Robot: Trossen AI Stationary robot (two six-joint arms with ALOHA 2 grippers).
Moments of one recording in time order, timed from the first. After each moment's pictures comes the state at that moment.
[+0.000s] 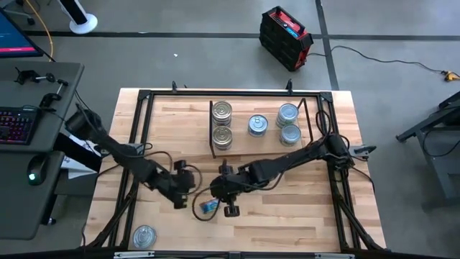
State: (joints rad) left arm -0.58 1.39 0.74 -0.41 -0.39 -0.56; right arm 0.32 2.09 1.81 -0.64 0.02 0.17
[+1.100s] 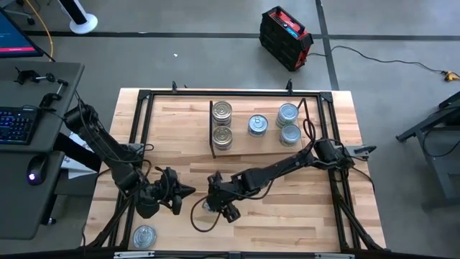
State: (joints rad) left arm -0.84 1.27 0.74 -0.21 -0.86 -1.28; right arm 0.34 2.21 1.83 -0.54 0.01 -0.20
